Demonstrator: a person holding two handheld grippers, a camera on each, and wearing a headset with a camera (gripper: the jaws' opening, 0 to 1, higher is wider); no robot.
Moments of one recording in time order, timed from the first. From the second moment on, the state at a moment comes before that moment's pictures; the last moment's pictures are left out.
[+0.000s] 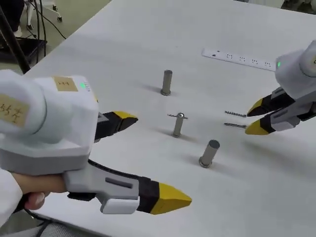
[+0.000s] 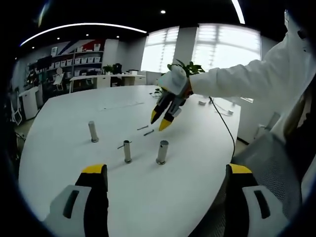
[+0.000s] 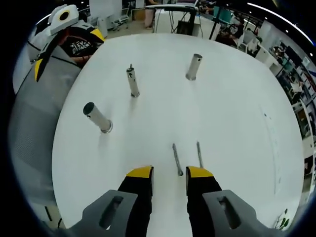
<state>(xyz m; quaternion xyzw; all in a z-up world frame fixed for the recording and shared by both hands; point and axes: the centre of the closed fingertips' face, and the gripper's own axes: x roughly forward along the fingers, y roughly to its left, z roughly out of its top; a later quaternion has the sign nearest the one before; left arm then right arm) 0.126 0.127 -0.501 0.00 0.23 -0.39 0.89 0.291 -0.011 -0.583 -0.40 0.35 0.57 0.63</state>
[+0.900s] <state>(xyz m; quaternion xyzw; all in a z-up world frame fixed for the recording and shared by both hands) 0.132 0.124 -0.507 -0.02 0.23 -0.37 0.90 0.306 -0.016 -0.614 -0.46 0.40 0.56 0.55</state>
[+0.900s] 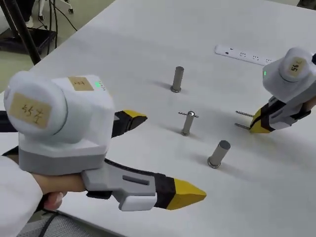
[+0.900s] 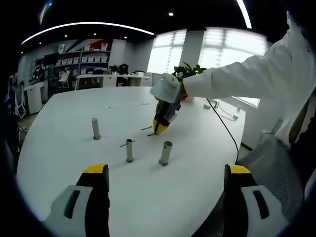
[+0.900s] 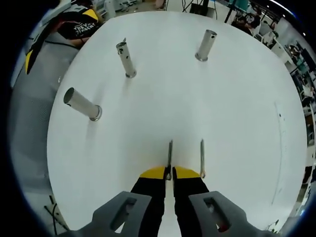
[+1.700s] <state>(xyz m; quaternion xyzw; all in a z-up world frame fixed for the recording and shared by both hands) 0.144 0.135 -0.506 -0.02 0.23 -0.34 0.91 0.307 -0.014 -0.614 -0.48 0.44 0.56 0.51</state>
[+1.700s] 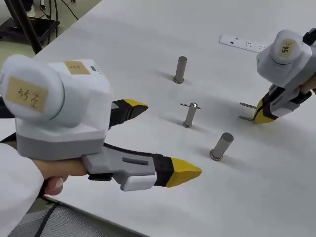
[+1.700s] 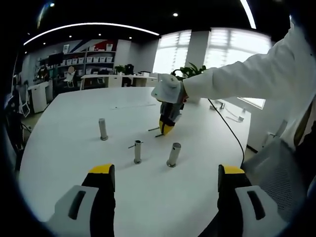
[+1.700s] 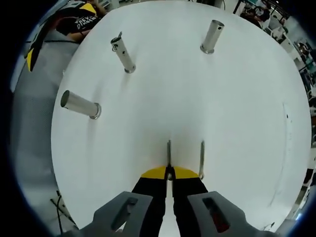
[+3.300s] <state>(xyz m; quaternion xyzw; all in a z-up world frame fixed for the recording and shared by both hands) 0.155 0.132 -0.504 -0.04 0.24 -0.33 0.91 0.248 0.013 -0.505 -0.46 0.21 0.54 0.67</state>
